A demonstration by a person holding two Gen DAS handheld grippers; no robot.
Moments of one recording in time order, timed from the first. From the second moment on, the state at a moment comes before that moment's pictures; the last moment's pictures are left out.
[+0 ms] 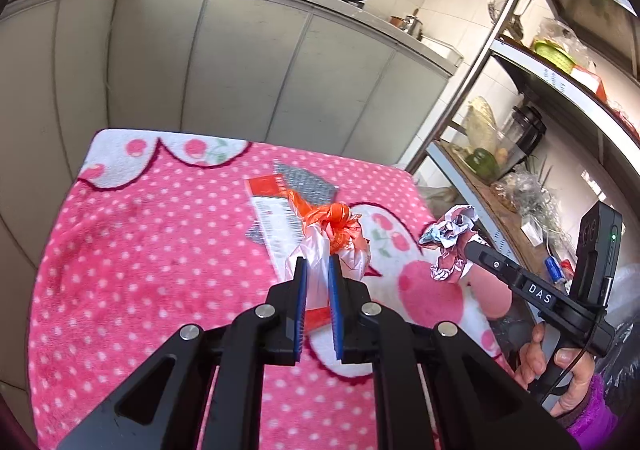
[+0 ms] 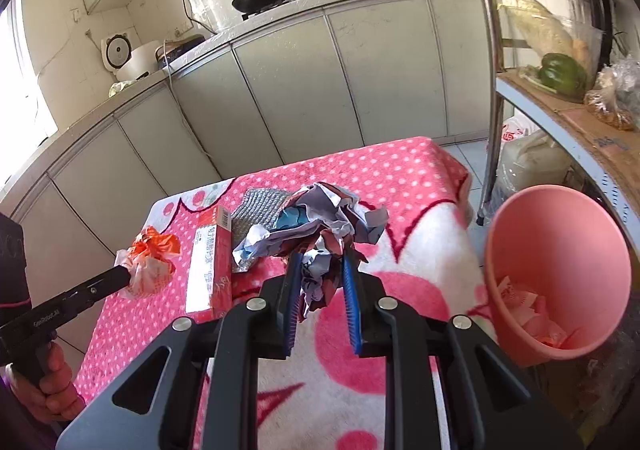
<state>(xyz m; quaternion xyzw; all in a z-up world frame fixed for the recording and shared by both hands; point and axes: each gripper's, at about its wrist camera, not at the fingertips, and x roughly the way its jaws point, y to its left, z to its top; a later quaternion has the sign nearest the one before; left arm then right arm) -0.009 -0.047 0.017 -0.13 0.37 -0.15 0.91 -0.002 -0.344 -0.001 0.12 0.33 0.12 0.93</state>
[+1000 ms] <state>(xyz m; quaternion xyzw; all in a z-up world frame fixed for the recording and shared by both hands) 0.041 -0.335 0.000 0.04 0.40 -0.33 0.85 -0.023 -0.533 -0.054 0.20 0.33 -0.08 0.92</state>
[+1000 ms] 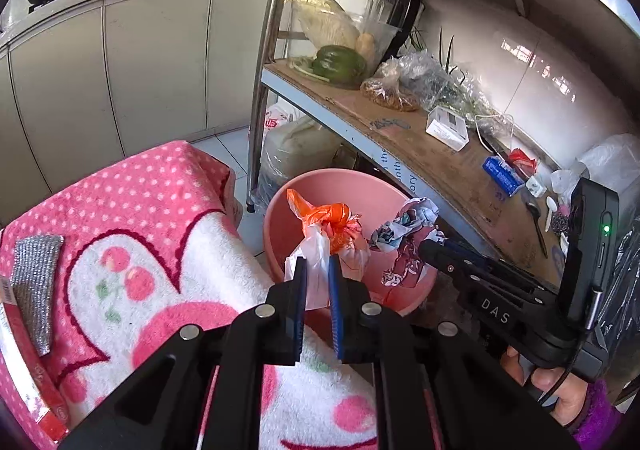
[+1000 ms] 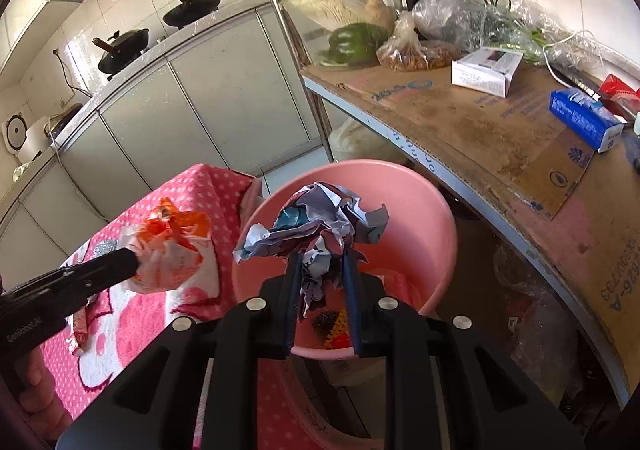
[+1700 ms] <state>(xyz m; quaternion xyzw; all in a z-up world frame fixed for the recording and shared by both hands) 0.059 -0.377 -0.049 0.06 0.45 -0.33 0.83 -0.011 -0.542 -0.081 0.20 0.38 -0.09 0.90</state>
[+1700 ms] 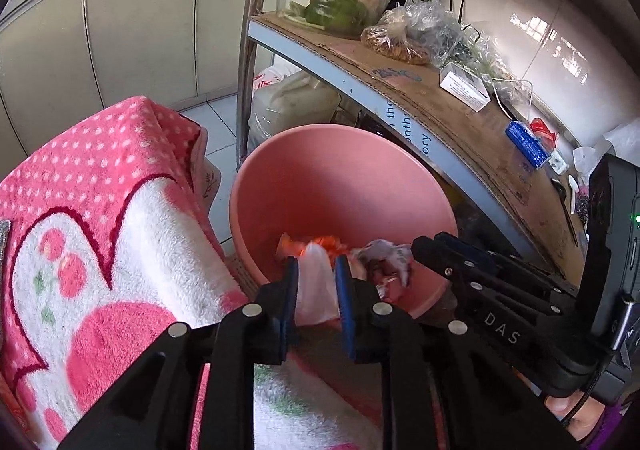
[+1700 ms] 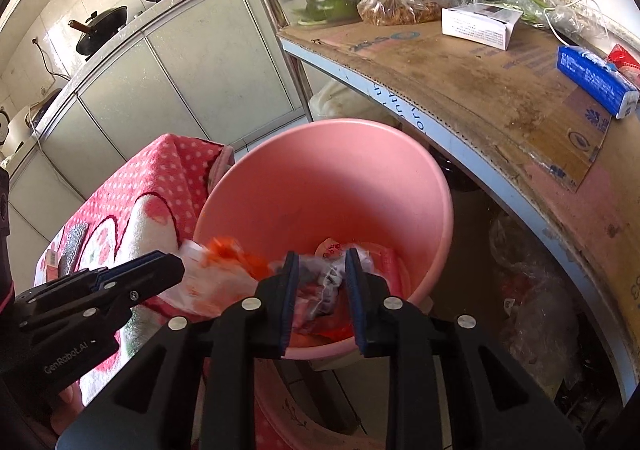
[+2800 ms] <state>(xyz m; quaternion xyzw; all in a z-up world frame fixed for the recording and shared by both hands) 0.025 -0.179 0.011 -0.02 0.39 -0.11 0.91 -0.021 -0.419 -0.040 0.14 0.38 0.04 0.91</state>
